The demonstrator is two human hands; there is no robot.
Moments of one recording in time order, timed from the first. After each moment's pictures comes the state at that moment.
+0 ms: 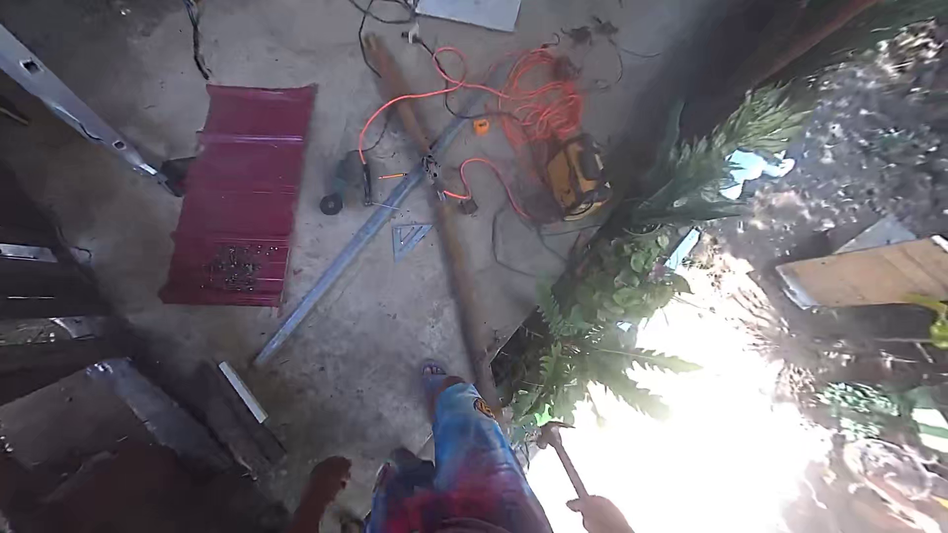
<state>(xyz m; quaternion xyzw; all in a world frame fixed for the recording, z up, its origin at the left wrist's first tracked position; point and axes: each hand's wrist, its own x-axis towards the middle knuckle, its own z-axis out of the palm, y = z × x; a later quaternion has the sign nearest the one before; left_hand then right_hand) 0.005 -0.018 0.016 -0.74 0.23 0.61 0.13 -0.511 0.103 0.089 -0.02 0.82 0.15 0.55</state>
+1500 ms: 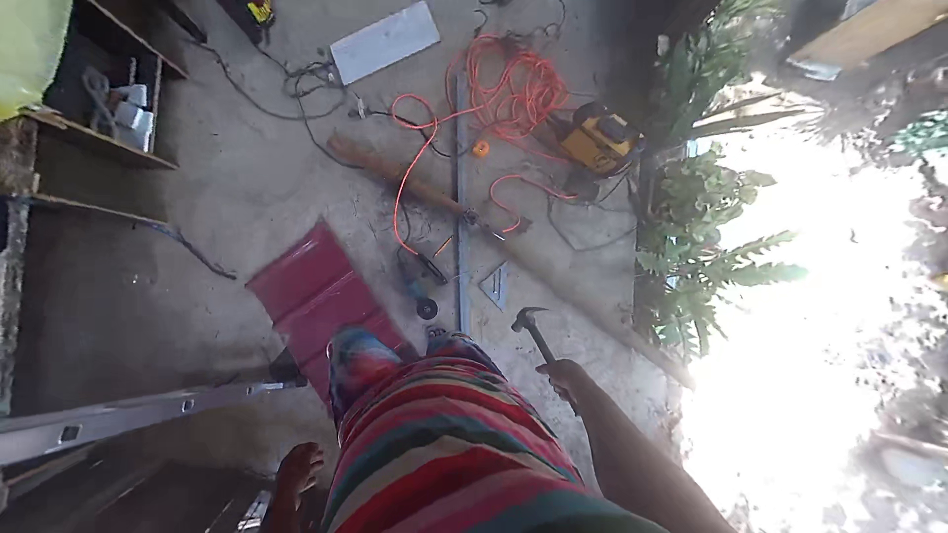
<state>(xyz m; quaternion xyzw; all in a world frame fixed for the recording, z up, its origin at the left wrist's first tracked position) 0.328 -0.864 0.274 -0.77 0.39 0.47 0.19 -0.141 -0.577 0.188 0.18 0.79 -0.06 0.58</state>
